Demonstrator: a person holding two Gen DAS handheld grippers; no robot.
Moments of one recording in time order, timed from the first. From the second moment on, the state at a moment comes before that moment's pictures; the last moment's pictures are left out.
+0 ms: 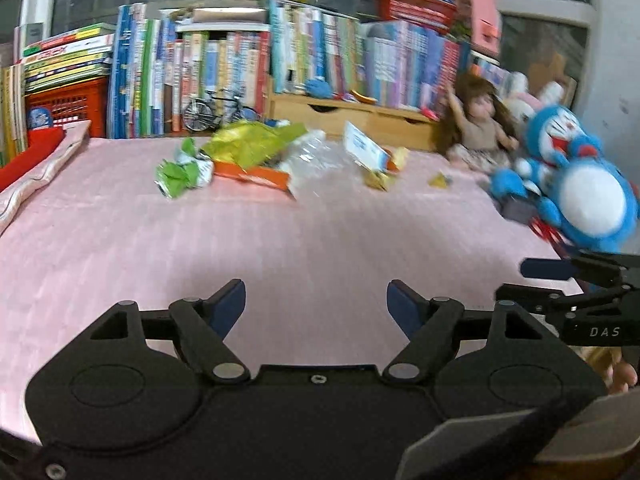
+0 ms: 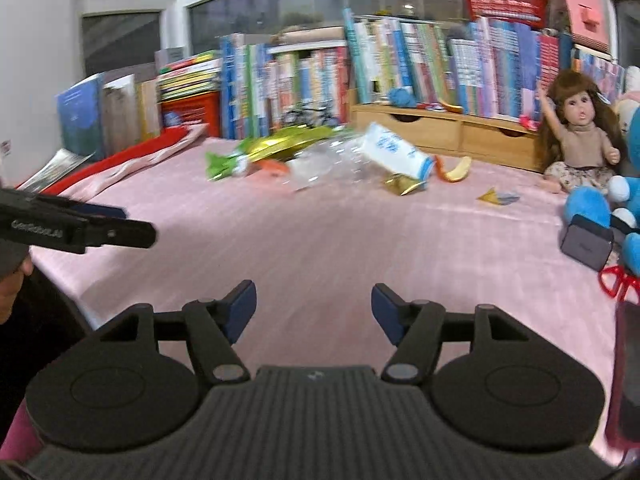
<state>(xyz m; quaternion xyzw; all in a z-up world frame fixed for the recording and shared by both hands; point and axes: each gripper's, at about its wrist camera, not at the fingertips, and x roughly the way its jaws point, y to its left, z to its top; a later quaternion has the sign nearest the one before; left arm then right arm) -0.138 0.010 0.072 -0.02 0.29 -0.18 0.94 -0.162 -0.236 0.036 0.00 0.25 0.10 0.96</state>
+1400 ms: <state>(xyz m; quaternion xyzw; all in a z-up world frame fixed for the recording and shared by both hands) 0.079 -0.090 0.007 -0.12 0.29 -0.10 0.94 0.117 -0.298 0.006 0.15 0.32 0.02 0.93</state>
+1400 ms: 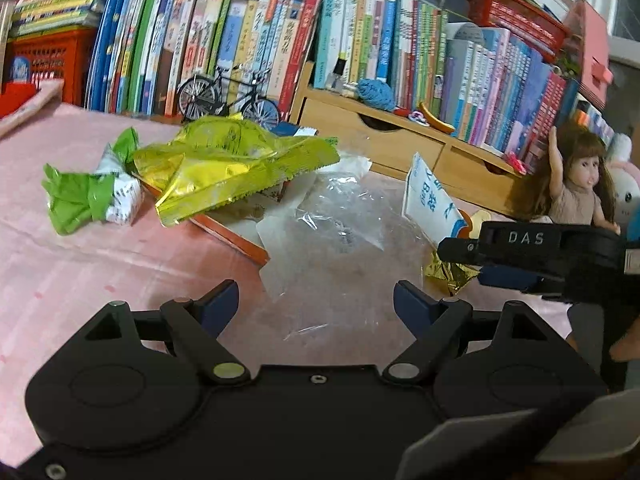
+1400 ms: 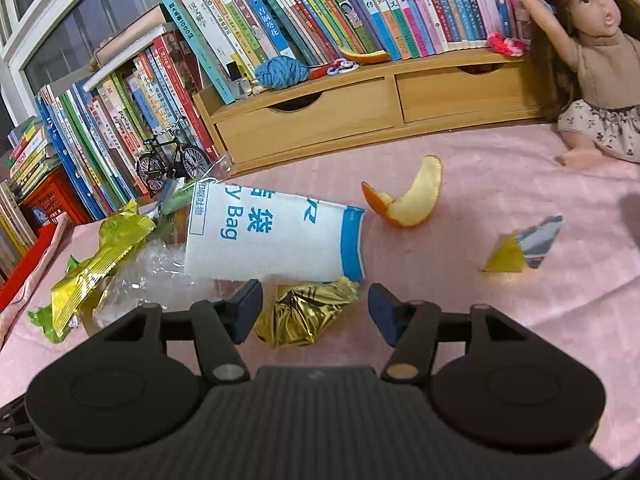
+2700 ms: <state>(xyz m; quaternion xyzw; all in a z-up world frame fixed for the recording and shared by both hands) -0.087 -0.044 0.039 -0.09 0.28 -0.18 0.94 -0.007 -0.281 0.015 0.12 0.32 0.09 0.93</state>
